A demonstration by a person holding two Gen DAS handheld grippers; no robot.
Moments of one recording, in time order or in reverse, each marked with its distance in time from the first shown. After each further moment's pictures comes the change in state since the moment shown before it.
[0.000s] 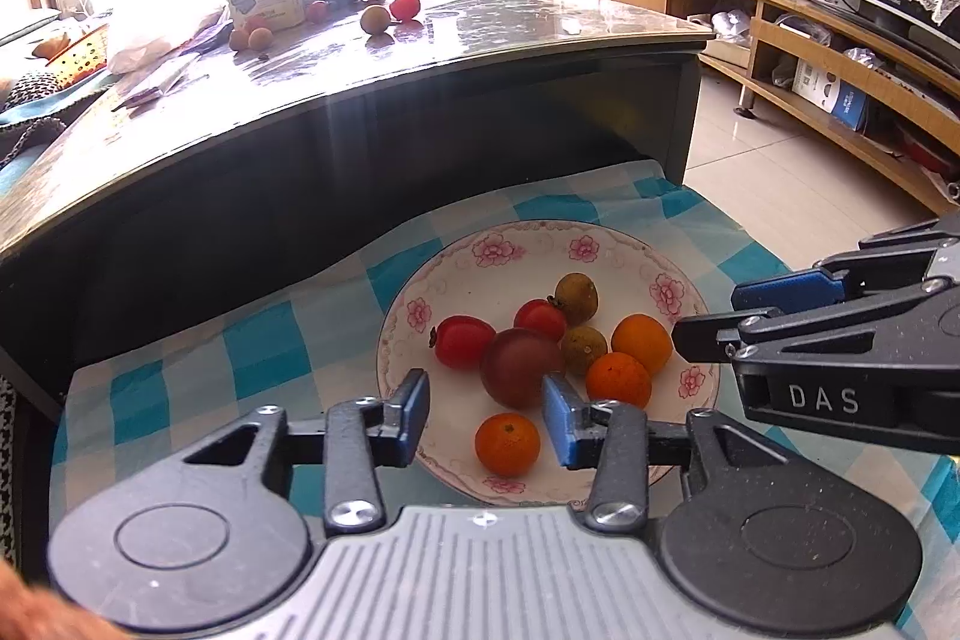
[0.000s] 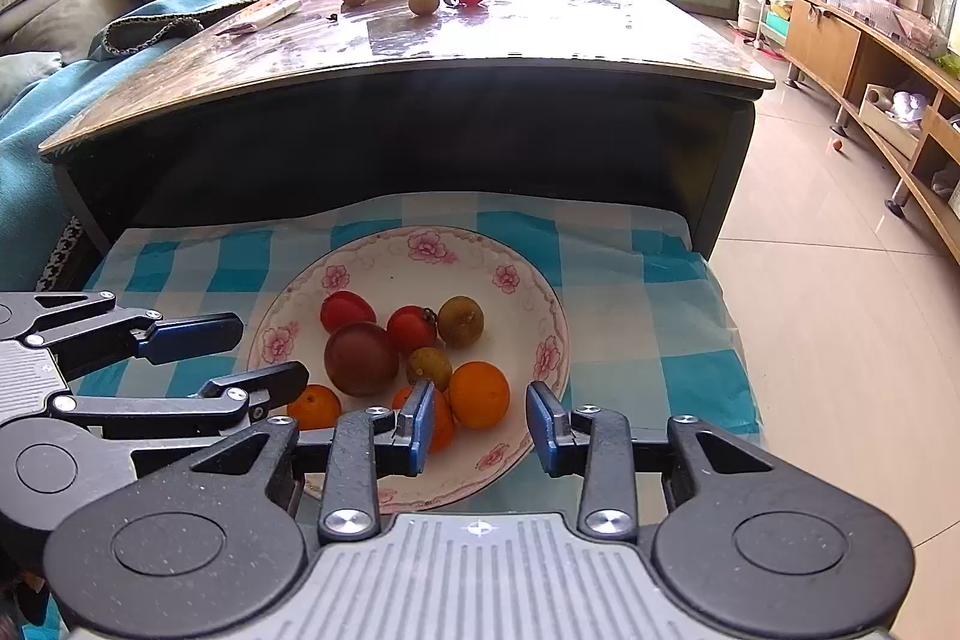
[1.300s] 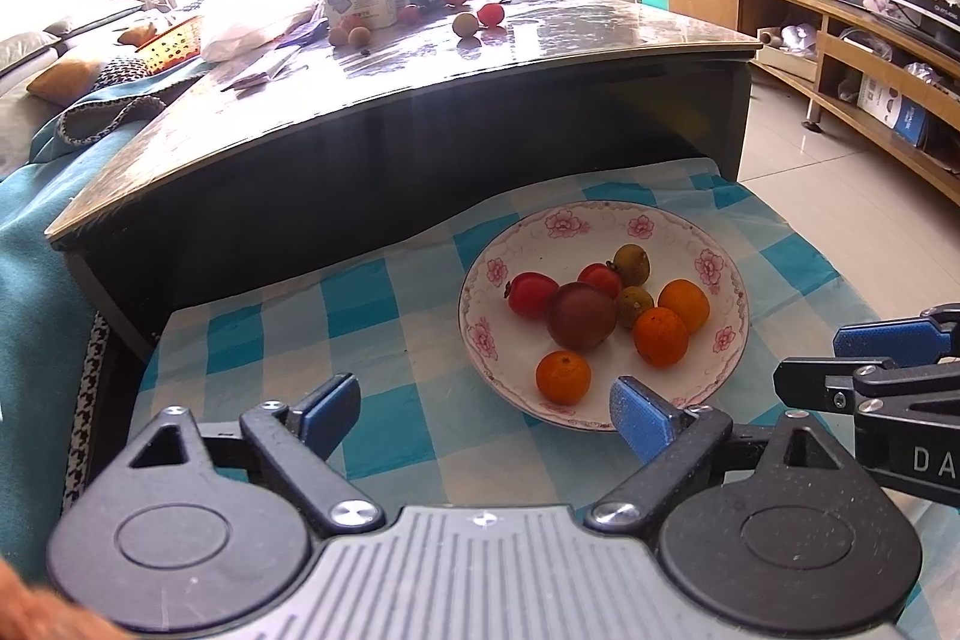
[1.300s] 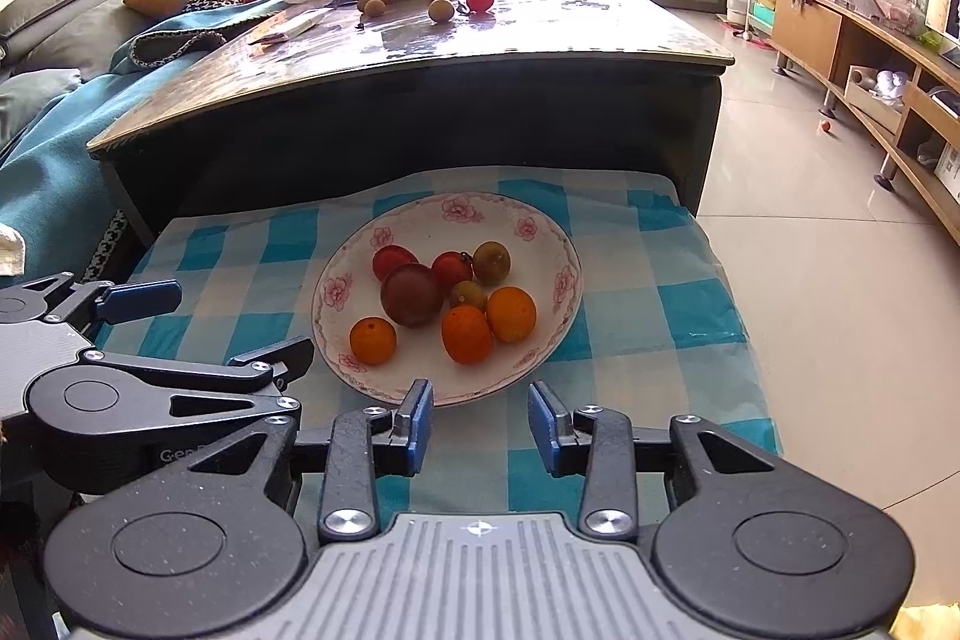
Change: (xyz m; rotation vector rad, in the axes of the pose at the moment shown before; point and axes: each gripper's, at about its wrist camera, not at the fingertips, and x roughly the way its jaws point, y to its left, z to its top) left arm -0.044 -0.004 -0.029 -0.063 -0.012 0.162; right arm -0.051 0.011 -0.038 0.046 -0.016 0.020
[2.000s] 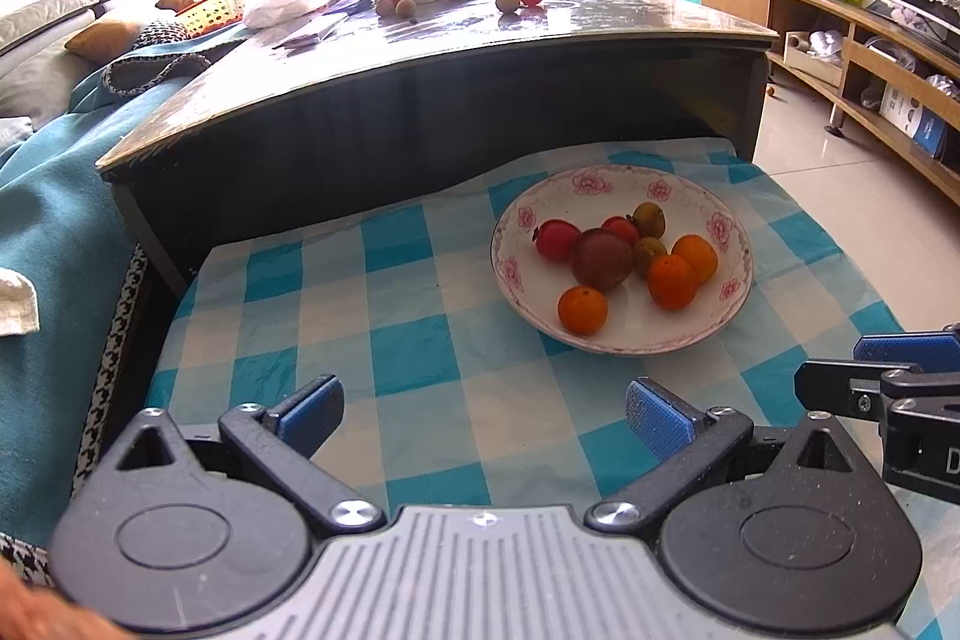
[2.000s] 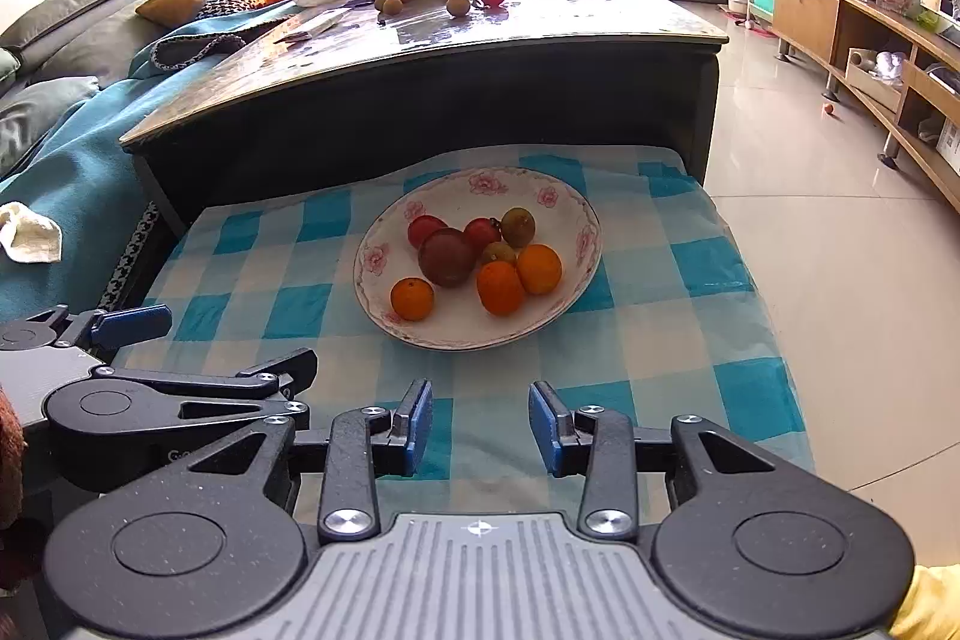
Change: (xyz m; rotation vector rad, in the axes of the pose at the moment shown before) left arm -0.028 0.007 -0.031 -0.067 0.031 0.038; right arm -0.025 0.010 -0.026 0.029 -0.003 0.032
